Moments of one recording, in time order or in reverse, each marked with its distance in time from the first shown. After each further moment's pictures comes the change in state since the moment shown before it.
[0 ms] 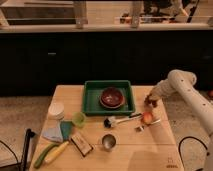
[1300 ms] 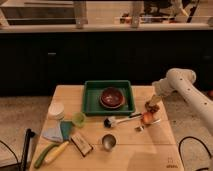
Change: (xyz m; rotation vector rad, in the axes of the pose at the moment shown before) arm 0.002 0.003 -0.010 0.013 0.049 0.048
